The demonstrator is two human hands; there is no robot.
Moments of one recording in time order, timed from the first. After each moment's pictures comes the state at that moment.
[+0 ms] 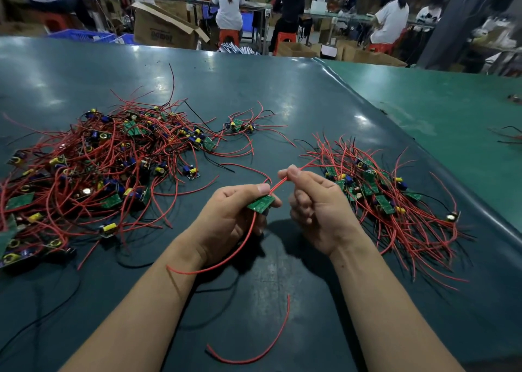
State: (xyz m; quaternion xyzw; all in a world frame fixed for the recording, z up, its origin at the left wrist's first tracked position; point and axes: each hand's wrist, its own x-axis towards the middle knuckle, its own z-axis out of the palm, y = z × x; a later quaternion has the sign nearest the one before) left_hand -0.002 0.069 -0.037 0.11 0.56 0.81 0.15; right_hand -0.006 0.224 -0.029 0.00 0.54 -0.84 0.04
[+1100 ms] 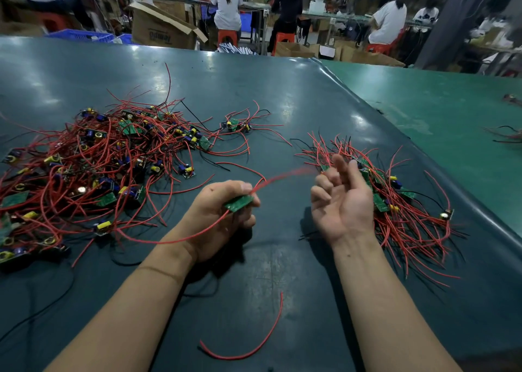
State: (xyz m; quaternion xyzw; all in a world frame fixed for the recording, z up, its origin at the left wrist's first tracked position) left_hand 0.000 0.065 -0.034 0.07 0.51 0.84 0.15; right_hand -0.016 0.245 -0.024 0.08 0.28 -0.95 -0.06
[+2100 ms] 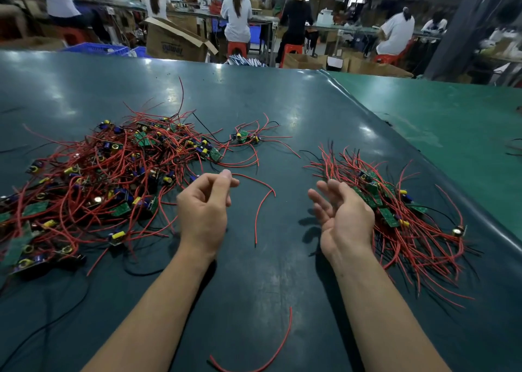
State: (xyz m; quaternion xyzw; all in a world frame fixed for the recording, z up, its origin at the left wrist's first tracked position) left_hand -0.017 0.057 -0.045 -0.02 0.65 0.72 -0.25; right_hand -0.016 0.234 -0.032 0.21 0.42 -0.86 -0.18
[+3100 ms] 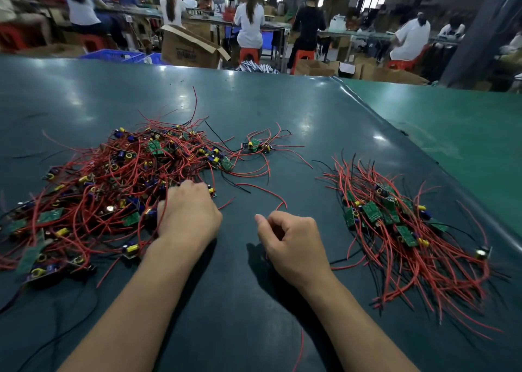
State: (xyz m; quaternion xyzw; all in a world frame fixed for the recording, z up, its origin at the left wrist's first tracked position) left_hand -0.044 0.014 -0.029 -0.11 0.98 0.10 -0.12; right_hand -0.010 0.182 -0.059 -0.13 0.88 -0.41 -0.19
